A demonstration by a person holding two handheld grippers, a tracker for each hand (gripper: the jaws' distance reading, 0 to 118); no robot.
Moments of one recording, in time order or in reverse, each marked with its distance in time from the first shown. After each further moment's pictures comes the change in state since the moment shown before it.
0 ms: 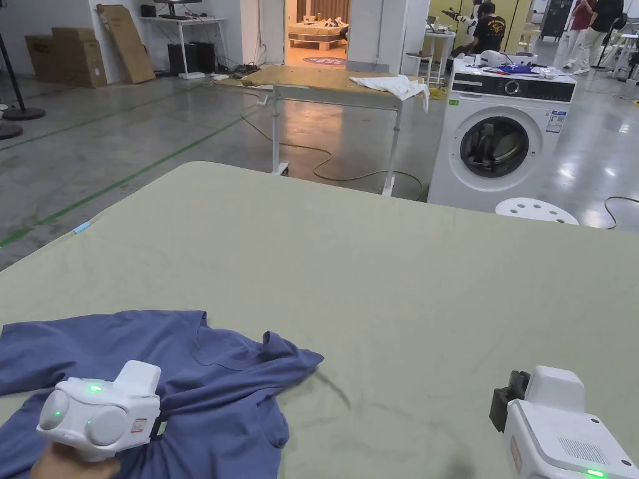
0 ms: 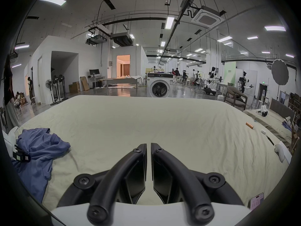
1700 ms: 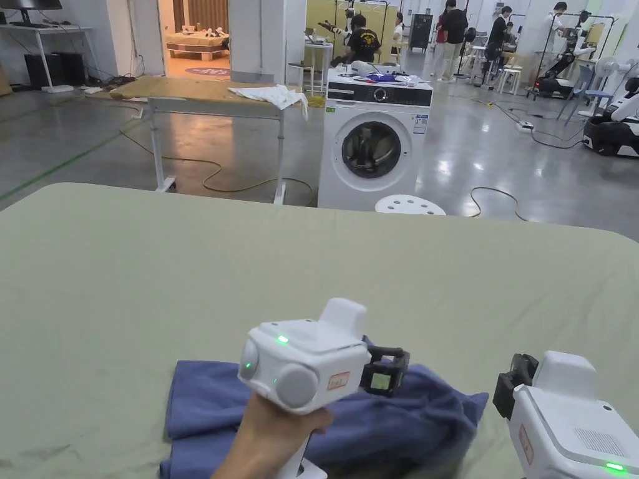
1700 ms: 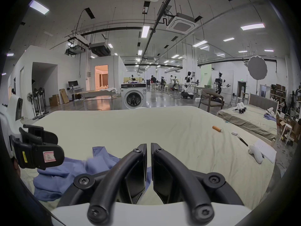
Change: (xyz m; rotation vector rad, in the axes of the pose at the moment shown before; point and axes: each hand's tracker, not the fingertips) left arm 0.350 0.111 0.110 0.378 -0.732 -0.259; right arm 0.131 0.020 0.064 0.081 -0.202 -0.081
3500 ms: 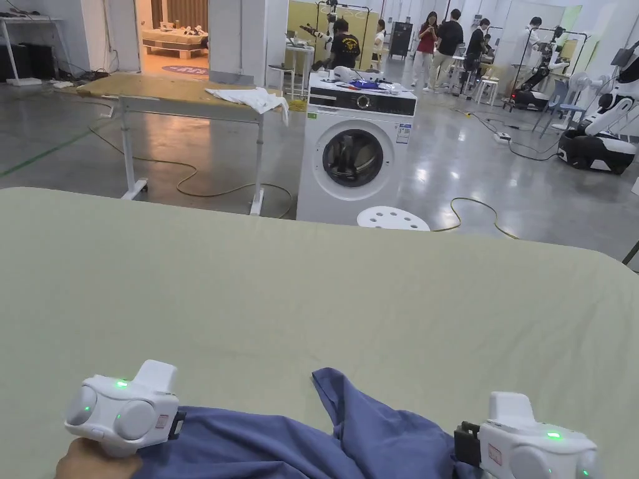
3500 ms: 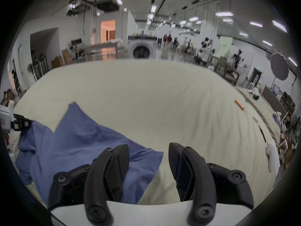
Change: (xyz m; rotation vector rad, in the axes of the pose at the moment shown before) left arm -0.225 -0.072 -0.037 -0.396 0.492 0.137; right arm 0.009 -0.041 -0.181 -0.555 0.072 0.126
